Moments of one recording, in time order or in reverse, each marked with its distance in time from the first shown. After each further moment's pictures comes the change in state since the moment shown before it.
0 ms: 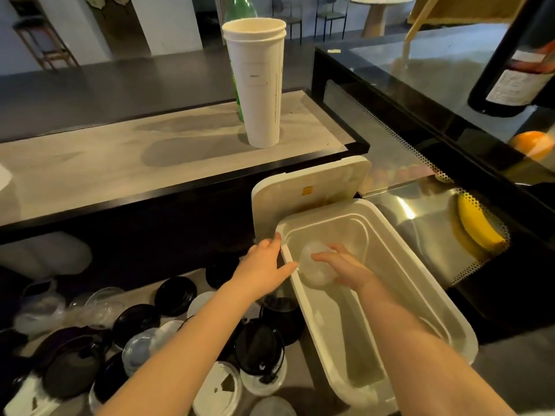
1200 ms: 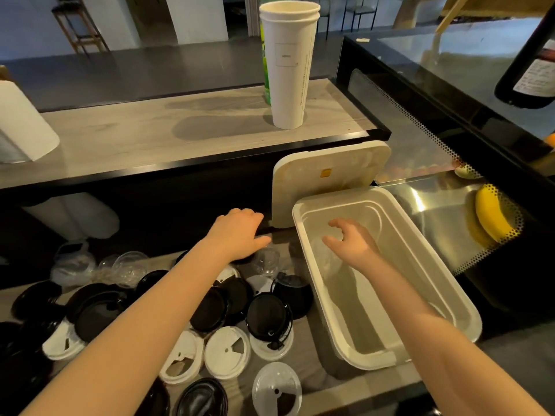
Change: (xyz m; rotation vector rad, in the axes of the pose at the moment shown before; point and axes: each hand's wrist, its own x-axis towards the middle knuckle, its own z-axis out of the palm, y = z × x) left_hand -0.036 -0.034 -0.046 0.464 0.135 0.013; right_hand -0.032 -0.016 0.010 -0.686 0.192 -0.458
